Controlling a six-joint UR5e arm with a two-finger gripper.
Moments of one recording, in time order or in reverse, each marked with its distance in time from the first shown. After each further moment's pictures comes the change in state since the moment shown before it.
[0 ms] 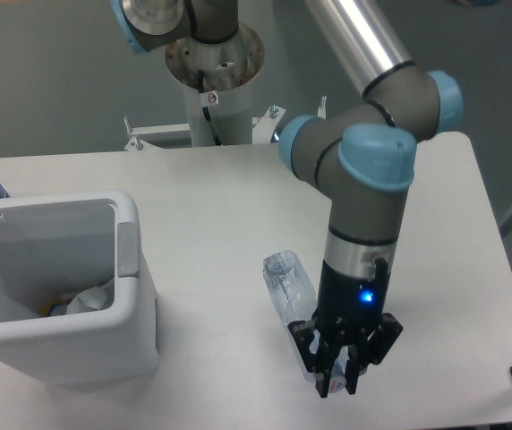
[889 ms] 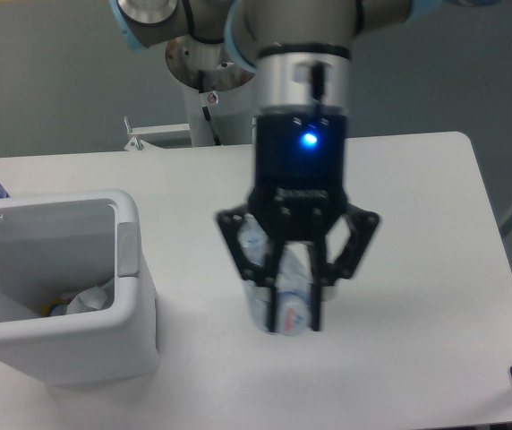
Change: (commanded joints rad) arm -0.178 0.184 0.020 0.072 0.006 -0.017
